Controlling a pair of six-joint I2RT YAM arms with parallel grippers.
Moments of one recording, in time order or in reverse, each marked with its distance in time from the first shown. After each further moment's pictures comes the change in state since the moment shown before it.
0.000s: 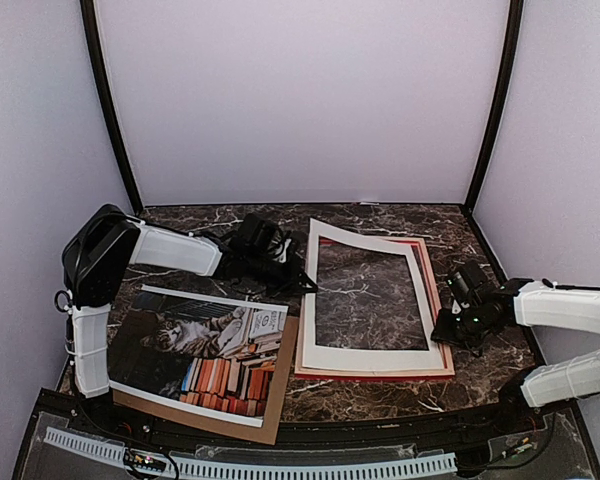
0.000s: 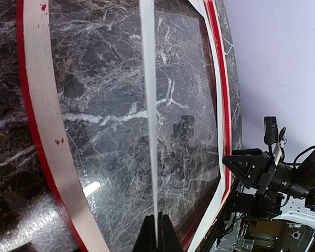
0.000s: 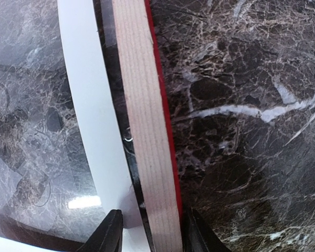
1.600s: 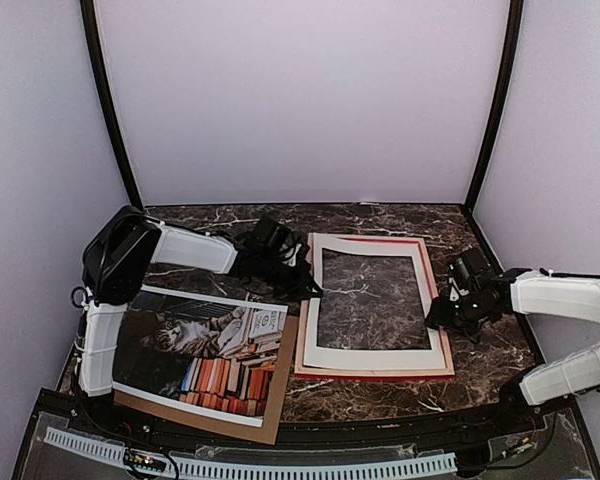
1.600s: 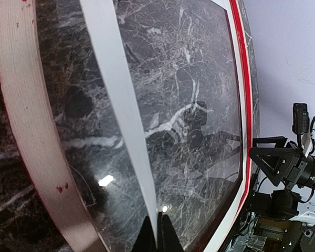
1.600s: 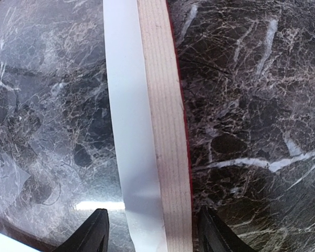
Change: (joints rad) left arm -0.009 0.127 0.145 -0.103 -0.001 0.074; right arm -0.077 0.068 0.066 0.059 -0.055 -0.093
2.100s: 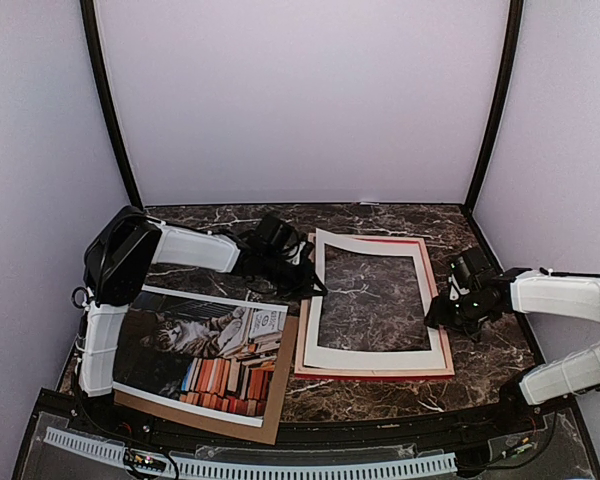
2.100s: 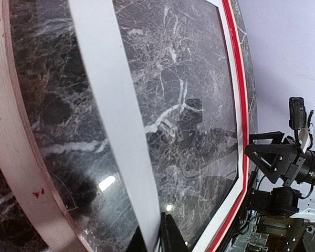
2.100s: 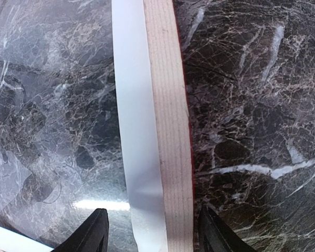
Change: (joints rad) left arm -0.013 0.008 0.032 -0.016 0.000 0.015; right arm -0.019 0.010 0.000 0.017 -0.025 -0.034
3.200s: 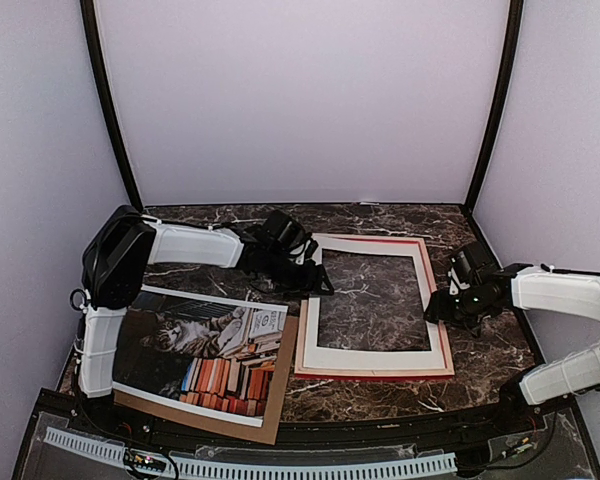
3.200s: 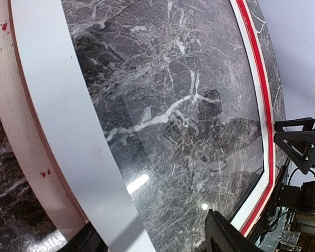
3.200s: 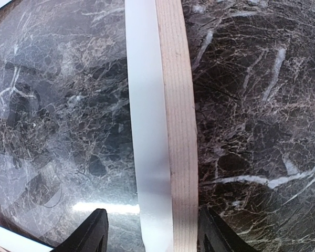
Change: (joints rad) left arm -0.031 -0.023 0.068 -0.183 -0.145 0.131; right arm -0.006 0.001 0.032 -0.008 0.001 -0.029
